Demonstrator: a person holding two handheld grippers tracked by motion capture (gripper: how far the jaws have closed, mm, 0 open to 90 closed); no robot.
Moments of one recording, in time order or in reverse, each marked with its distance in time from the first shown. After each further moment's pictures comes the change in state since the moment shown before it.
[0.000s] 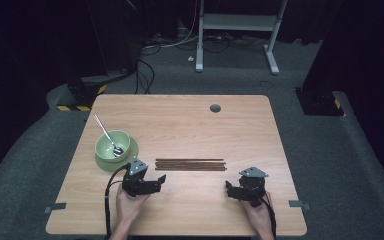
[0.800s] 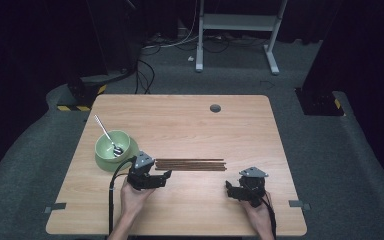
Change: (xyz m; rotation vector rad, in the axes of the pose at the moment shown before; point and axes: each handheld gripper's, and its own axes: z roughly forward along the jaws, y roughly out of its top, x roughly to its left) left arm -0.007 0.022 0.007 -0.004 -0.041 0.033; right arm 0.000 0.000 0.000 0.000 -0.001 0.001
